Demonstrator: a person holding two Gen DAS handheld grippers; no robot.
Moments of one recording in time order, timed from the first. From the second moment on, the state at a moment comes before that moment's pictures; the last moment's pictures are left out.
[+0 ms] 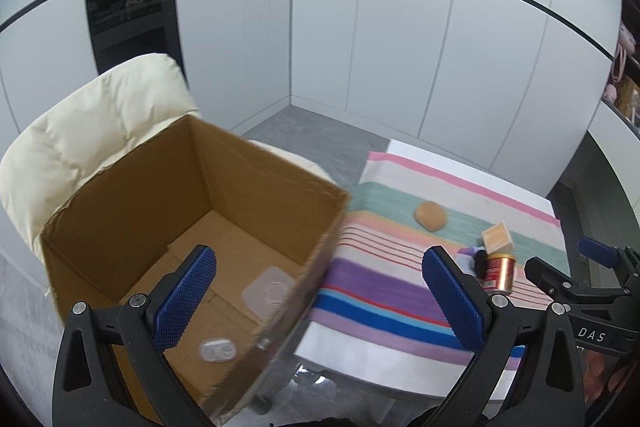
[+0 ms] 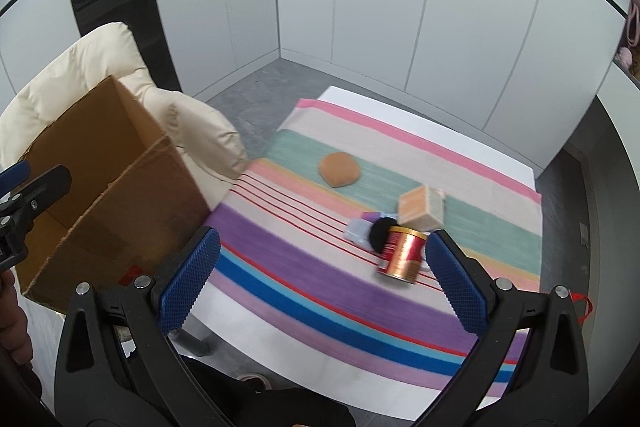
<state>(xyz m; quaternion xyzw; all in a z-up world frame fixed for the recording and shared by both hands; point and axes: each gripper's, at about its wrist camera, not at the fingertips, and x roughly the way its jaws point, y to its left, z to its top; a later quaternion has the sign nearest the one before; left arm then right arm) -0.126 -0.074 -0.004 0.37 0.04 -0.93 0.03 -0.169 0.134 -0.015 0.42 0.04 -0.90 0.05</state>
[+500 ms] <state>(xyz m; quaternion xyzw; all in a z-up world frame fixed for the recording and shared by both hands) -0.141 0.013 -0.010 0.38 0.00 -0.92 -0.04 -0.152 0.219 -0.013 0.43 -0.01 -0.90 0.00</state>
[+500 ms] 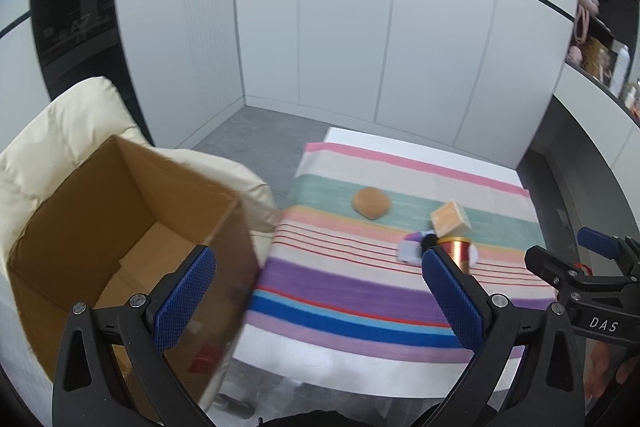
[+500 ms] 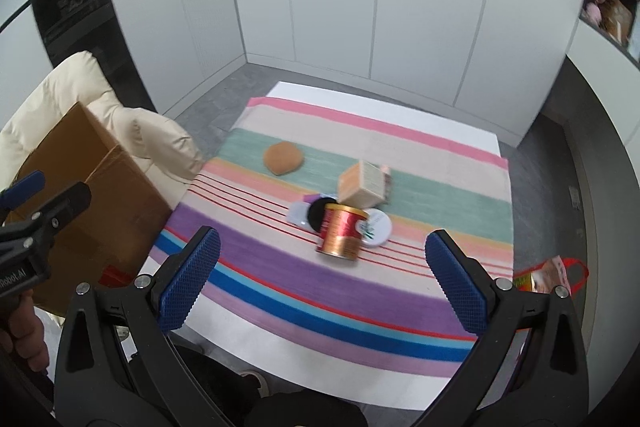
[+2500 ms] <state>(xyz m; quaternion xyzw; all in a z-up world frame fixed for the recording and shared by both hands) -0.252 0.195 -0.190 0.57 -0.02 -0.81 -0.15 -0.200 0.358 -0.193 0.55 -0.05 -0.83 -0.04</state>
